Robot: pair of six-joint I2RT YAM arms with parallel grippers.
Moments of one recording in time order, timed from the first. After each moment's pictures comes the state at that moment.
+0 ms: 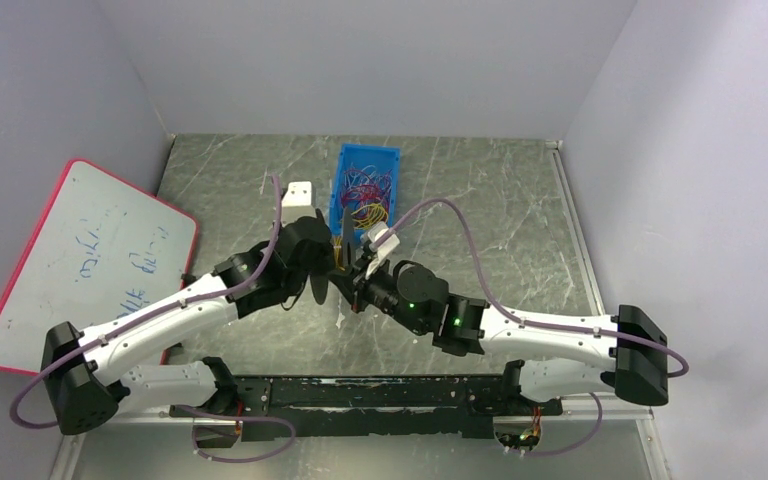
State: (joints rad) left arm -0.95 1.13 0.96 -0.40 -0.78 -0.60; right arm 1.26 1.18 0.76 0.36 0.30 0.26
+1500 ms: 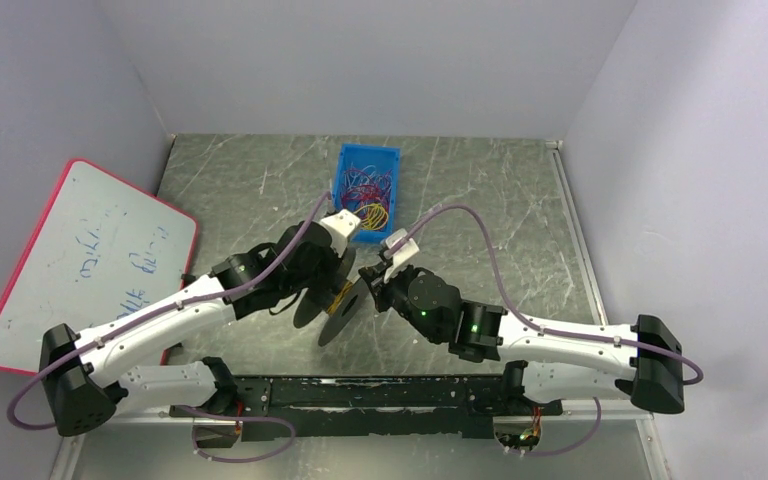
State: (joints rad) left arm -0.95 1.12 0.97 -0.51 -0.29 -0.18; right arm 1.26 1.08 0.70 0.20 0.52 0.16
